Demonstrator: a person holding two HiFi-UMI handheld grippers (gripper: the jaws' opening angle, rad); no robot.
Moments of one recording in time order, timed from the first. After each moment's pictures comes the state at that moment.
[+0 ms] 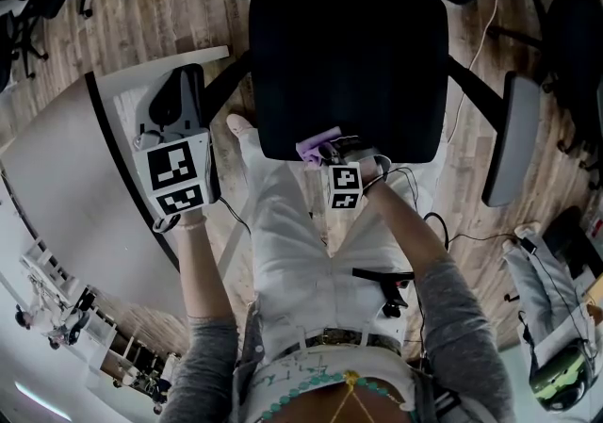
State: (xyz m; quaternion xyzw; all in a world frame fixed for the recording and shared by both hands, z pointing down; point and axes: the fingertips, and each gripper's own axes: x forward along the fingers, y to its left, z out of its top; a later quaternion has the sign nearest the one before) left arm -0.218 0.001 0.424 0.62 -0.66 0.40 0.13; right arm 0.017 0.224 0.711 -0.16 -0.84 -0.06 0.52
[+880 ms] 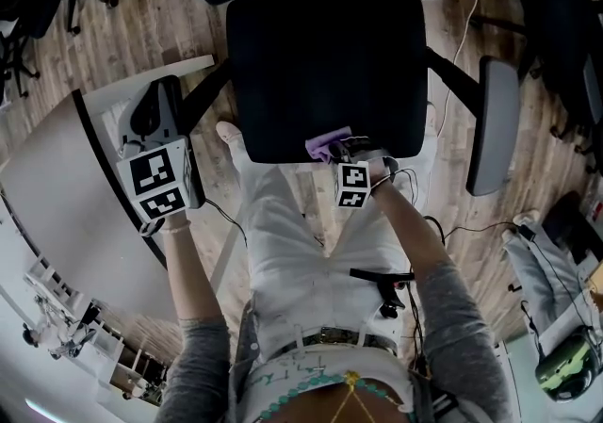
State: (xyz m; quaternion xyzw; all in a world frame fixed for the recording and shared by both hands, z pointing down) left arm -0.217 0.003 0.424 0.62 -0.66 0.41 0.13; right arm 0.082 0.207 0.719 -0.11 -0.82 -0.04 0.55
